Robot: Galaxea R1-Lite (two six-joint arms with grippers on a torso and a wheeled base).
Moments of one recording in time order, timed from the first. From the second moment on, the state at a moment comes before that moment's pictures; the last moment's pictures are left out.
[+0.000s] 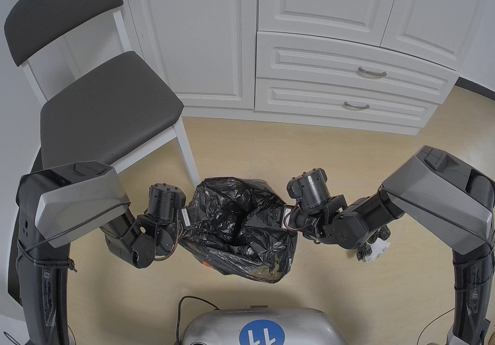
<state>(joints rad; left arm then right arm) -0.39 2.36 -0.91 -0.90 0.46 -0.41 0.61 2.33 -1.25 -0.39 -0.37 0.56</state>
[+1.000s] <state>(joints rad) -0.37 2.27 -0.77 -0.90 0.15 -0.42 0.55 2.37 -1.36 -0.31 -0.26 0.58</state>
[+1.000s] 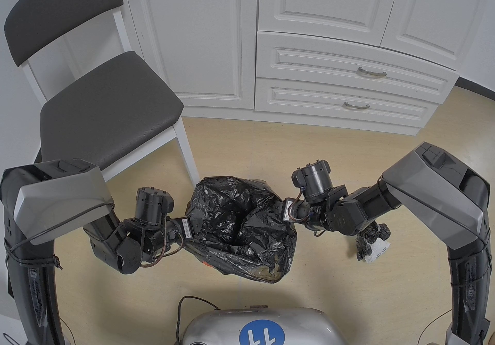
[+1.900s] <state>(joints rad) -0.29 2.37 -0.88 -0.90 0.35 -0.33 0.49 2.42 -1.42 -0.32 -0.26 0.61</state>
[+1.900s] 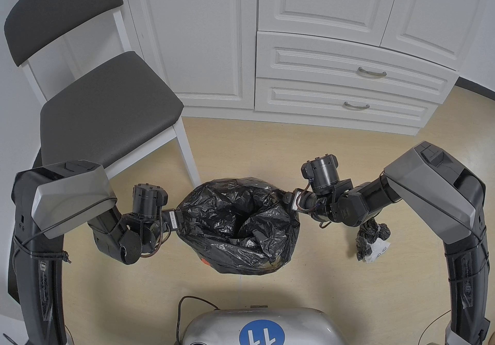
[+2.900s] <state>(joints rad) -0.35 2.41 -0.94 -1.03 0.35 -0.39 0.48 2.49 -1.58 -0.31 -0.26 0.73</state>
